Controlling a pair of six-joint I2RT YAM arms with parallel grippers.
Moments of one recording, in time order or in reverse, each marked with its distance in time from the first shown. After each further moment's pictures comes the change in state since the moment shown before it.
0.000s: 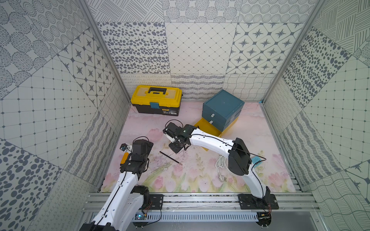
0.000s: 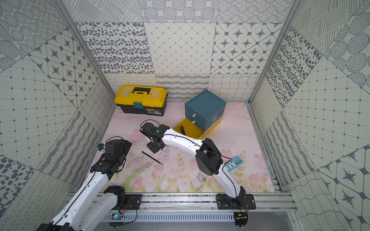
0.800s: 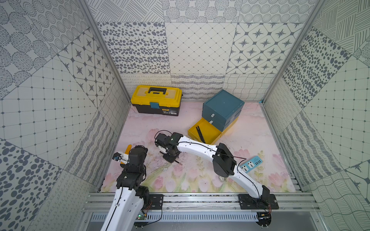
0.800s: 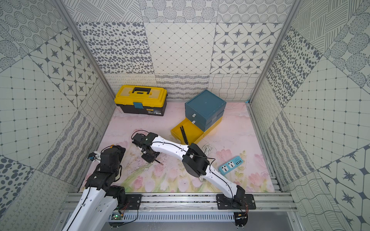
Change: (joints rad) left arm 0.004 -0.238 -0.071 -0.116 -0.140 -0.021; right arm 0.068 0.254 0.256 -0.174 -0.052 -0.045
